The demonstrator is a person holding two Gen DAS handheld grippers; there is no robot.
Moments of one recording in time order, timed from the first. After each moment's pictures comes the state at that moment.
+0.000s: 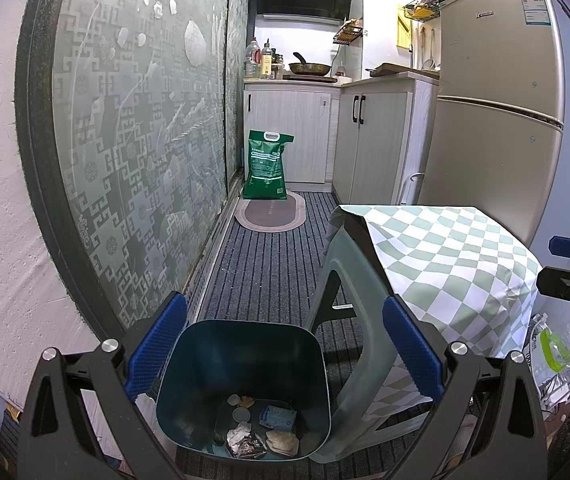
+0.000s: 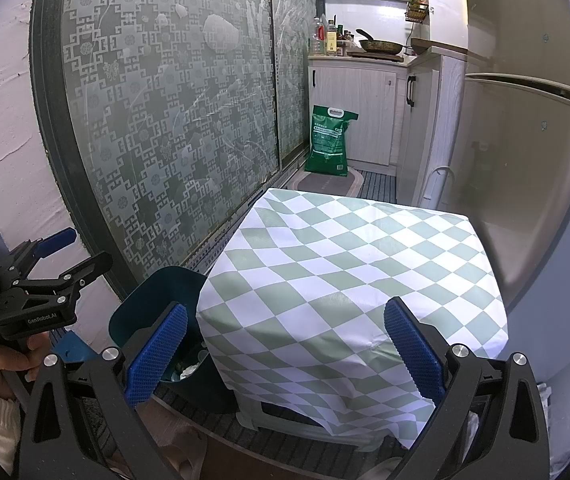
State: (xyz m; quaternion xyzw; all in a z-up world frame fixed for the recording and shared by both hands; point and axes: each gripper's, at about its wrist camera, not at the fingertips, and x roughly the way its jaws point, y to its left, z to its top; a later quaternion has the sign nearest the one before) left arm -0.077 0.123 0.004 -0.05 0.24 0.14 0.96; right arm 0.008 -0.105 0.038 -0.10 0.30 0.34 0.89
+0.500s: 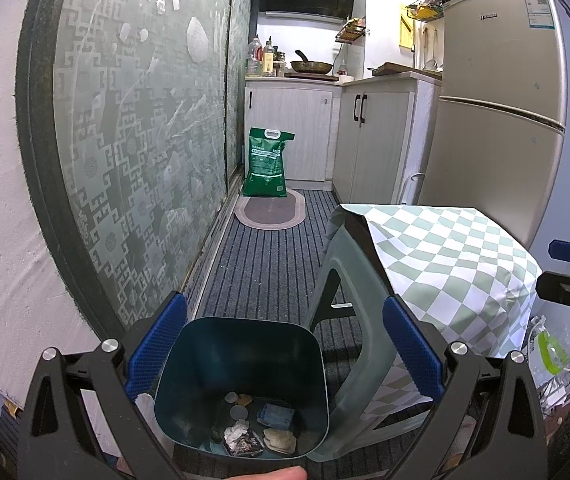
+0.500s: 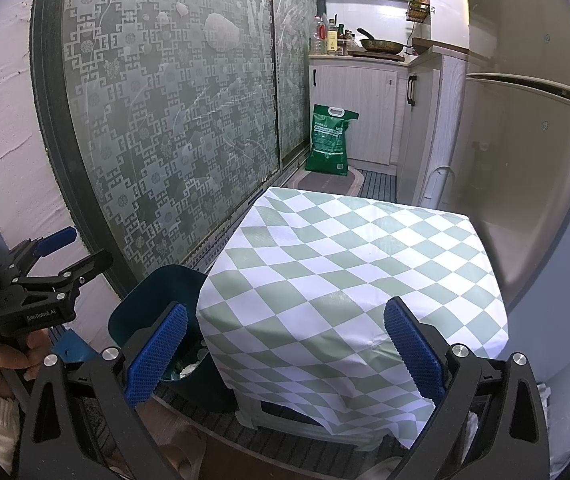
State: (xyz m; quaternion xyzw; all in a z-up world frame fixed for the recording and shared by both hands) left arm -0.078 0.127 0.004 -0.06 0.25 0.13 0.96; right arm 0.009 -0.105 0.038 -0.10 0.30 0.34 0.89
